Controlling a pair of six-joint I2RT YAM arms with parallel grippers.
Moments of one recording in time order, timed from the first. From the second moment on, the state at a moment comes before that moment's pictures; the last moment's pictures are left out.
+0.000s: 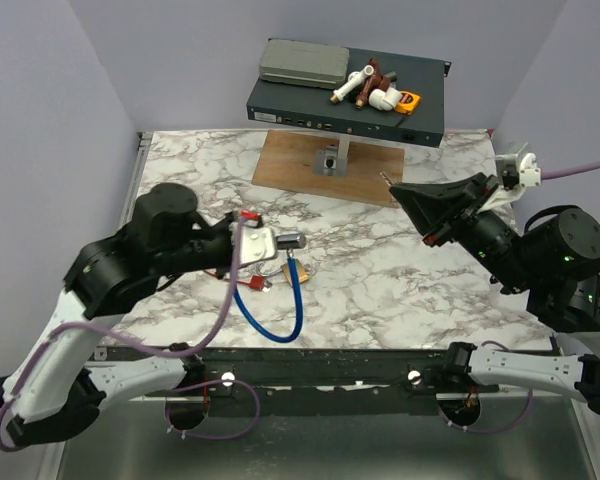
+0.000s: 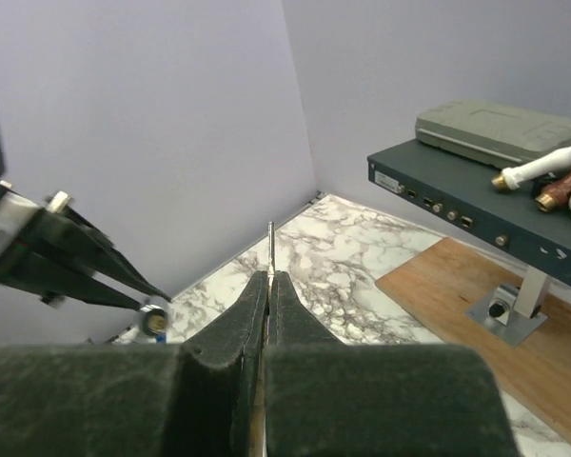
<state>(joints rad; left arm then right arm) -0.81 1.02 1.57 -1.06 0.33 0.59 1.11 0.84 1.41 -0.31 0.32 0.08</state>
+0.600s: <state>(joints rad) -0.81 0.55 1.33 -0.89 0.38 0.91 1.11 1.14 1.72 -0.58 -0.17 0.08</state>
